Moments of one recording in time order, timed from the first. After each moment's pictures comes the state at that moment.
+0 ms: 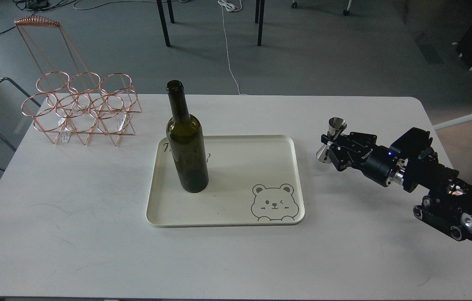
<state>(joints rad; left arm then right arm) -0.67 0.72 -0.77 -0.51 -0.50 -0.49 -0.30 0.76 -0.53 0.04 0.76 -1.53 -0.49 0.49</state>
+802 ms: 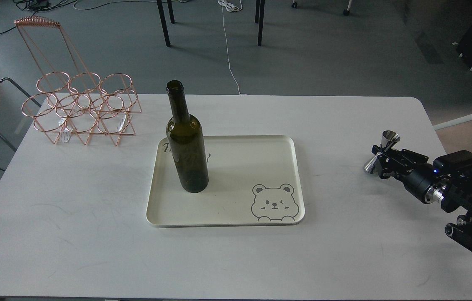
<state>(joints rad) -0.67 0.72 -0.77 -0.51 -0.50 -0.49 -0.30 0.67 -0.54 0.05 0.61 -1.38 -0.49 0.49</state>
